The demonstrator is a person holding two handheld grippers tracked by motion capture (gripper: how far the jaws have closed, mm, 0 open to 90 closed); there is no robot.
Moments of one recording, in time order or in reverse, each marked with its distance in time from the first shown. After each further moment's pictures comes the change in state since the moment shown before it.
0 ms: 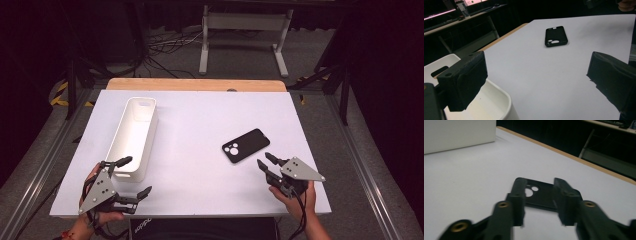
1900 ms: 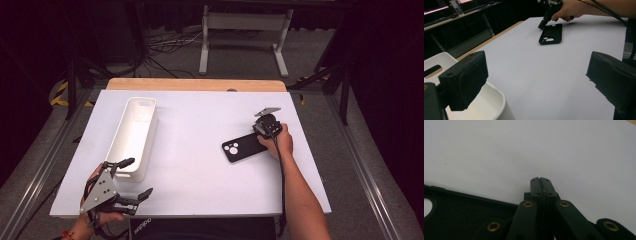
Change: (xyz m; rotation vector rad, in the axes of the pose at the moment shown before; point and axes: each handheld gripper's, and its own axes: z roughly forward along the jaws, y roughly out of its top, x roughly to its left) left arm 0.000 -0.002 0.003 0.011 -0.037 -0.006; right arm -0.102 0.002 0.180 0.497 -0.043 0.060
